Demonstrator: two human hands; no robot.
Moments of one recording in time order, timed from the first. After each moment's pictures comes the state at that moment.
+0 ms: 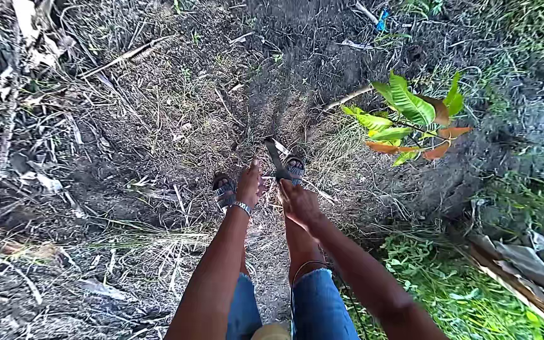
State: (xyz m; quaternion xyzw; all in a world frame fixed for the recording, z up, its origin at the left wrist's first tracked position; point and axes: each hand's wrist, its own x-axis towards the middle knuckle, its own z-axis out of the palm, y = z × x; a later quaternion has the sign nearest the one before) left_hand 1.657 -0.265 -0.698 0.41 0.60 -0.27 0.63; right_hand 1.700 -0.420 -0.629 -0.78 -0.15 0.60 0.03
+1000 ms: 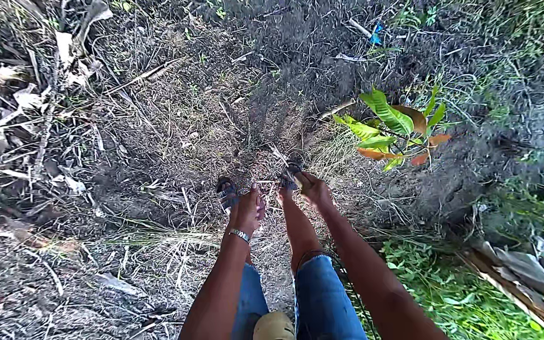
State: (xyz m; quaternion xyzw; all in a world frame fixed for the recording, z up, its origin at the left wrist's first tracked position) left_hand 1.634 -0.291 -0.634 0.34 0.61 -0.24 0.67; right_hand 1.734 -0.492 -0.660 -0.78 0.13 0.53 0.31
